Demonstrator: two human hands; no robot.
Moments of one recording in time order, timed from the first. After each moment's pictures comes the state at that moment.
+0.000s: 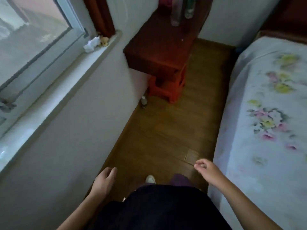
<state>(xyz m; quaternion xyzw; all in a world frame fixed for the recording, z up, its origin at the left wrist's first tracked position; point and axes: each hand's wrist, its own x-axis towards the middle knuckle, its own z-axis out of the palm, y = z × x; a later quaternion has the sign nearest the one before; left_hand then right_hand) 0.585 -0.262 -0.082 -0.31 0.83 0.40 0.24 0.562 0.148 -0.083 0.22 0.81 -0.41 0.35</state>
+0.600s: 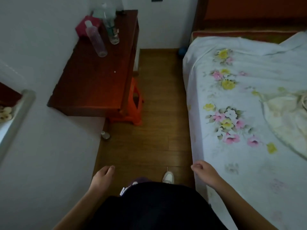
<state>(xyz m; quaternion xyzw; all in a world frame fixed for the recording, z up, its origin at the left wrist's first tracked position) 0.289 -0.057 -0.084 -0.15 0.87 0.34 0.31 0.442 0.325 -0.097 0.38 0.76 -0.46 0.25</state>
